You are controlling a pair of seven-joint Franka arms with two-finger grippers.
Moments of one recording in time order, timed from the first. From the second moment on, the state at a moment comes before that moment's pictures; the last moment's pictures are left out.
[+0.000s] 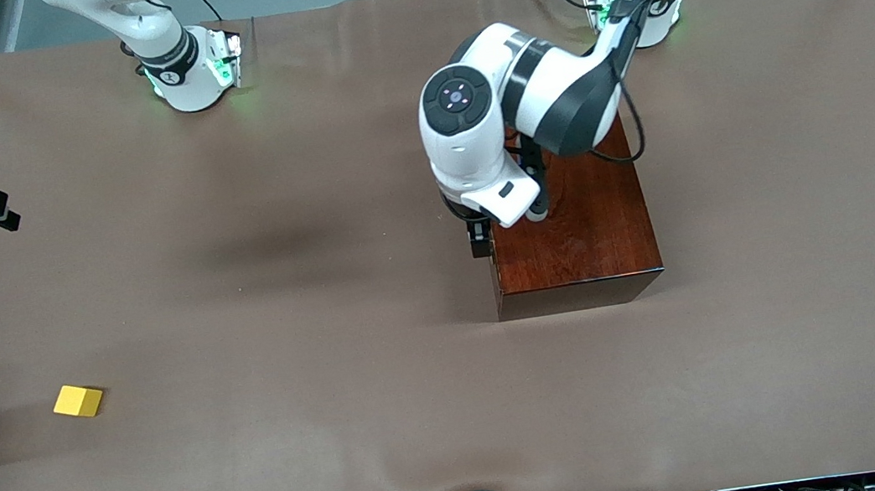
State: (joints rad) left arm -0.72 0.57 0.02 -1.26 0.02 1.78 -2.18; right arm -0.03 -0.05 -0.02 -1.61 0.03 1.59 0.03
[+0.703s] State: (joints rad) left arm -0.44 0.54 0.02 -1.26 0.01 1.78 -1.71; right arm -0.03 -0.05 -0.02 -1.61 0.03 1.59 0.03
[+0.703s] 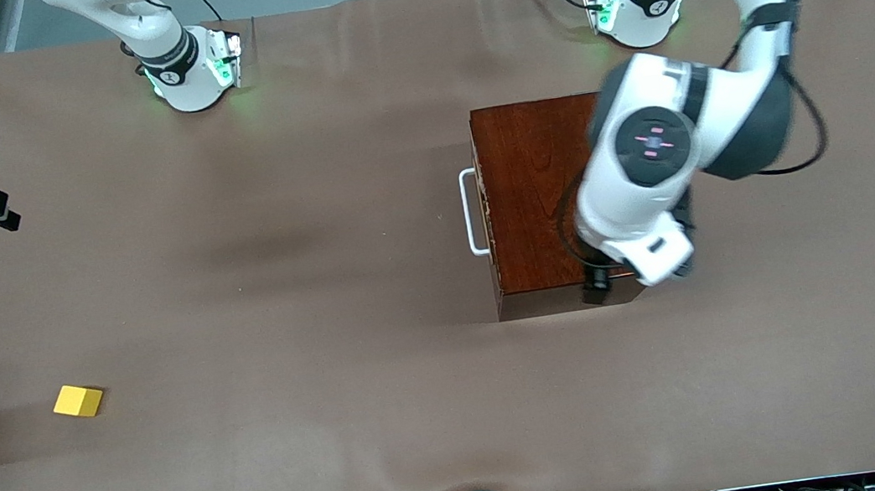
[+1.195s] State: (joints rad) left arm -0.21 0.44 0.02 -1.35 -0.04 1.78 -1.19; right arm -0.03 -0.05 -0.02 -1.61 0.03 1.59 0.03
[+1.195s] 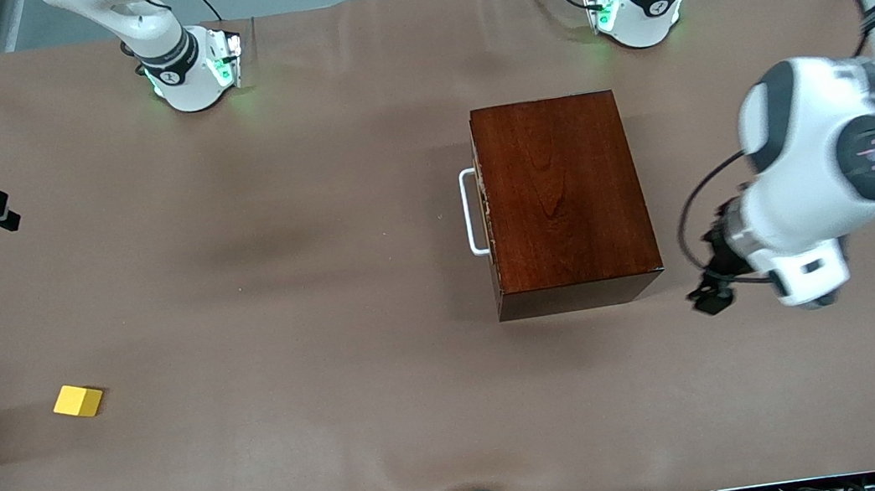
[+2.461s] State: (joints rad) left arm -0.02 -0.02 0.02 -1.70 -0.06 1.63 -0.10; right arm -0.03 -0.05 -0.02 -1.61 0.03 1.59 0.03
